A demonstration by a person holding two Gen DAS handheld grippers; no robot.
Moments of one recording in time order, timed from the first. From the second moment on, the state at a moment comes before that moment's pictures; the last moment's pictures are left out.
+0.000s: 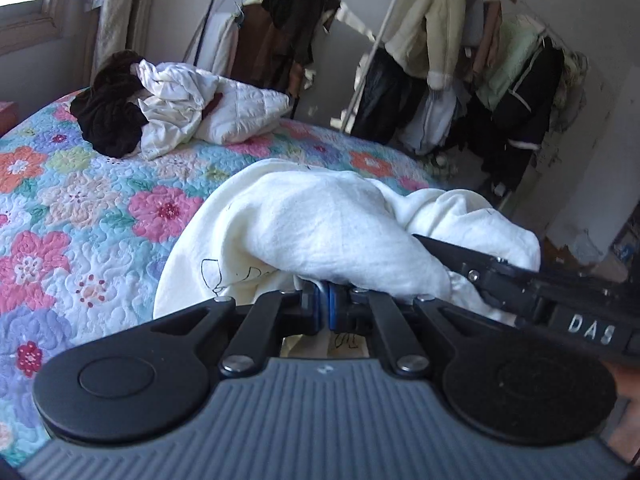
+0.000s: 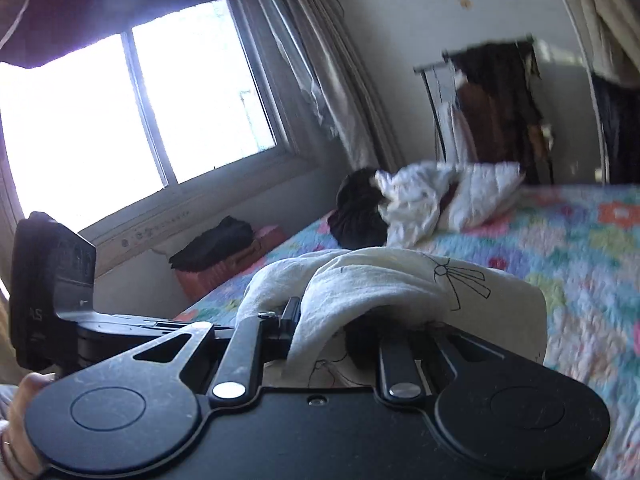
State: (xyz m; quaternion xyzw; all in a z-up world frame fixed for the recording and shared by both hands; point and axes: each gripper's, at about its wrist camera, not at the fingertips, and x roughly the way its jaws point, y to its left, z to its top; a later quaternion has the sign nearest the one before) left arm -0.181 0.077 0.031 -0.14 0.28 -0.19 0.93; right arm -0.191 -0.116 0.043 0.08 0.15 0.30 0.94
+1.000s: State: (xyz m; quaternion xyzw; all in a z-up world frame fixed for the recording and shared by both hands) left arm -0.113 0.111 -0.120 -0.16 0.39 -0.10 0.90; right arm -0.137 -0.108 -0.120 -0.16 0.31 0.20 0.92
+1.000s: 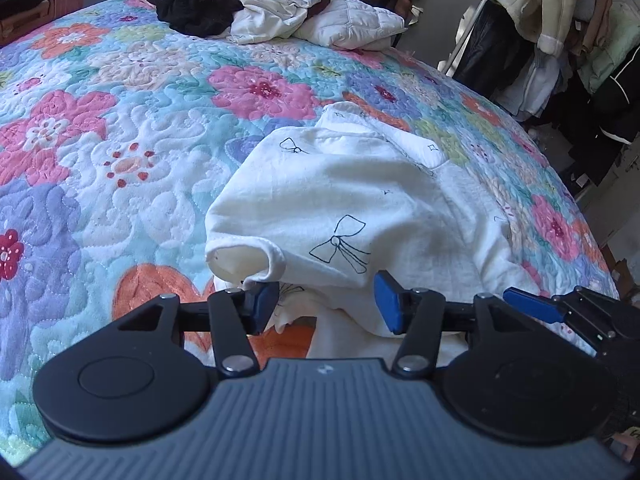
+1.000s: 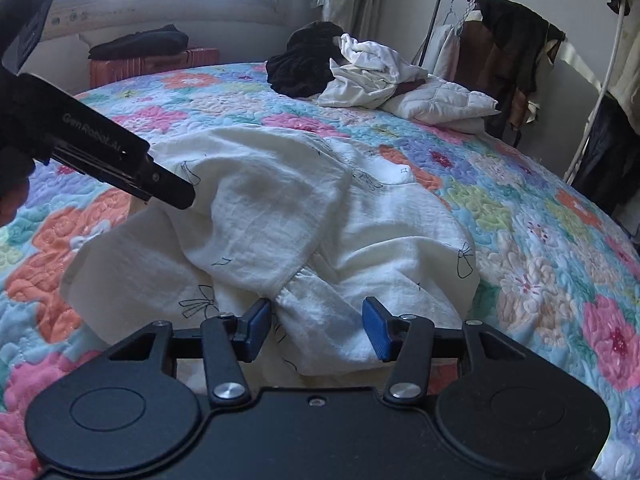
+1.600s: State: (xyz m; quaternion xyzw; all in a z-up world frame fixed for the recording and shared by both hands) left arm -0.147 0.085 -0.097 -0.11 0.31 -0.18 0.93; right arm -0.143 -0.162 -0.078 0.16 0.25 0.28 0.91
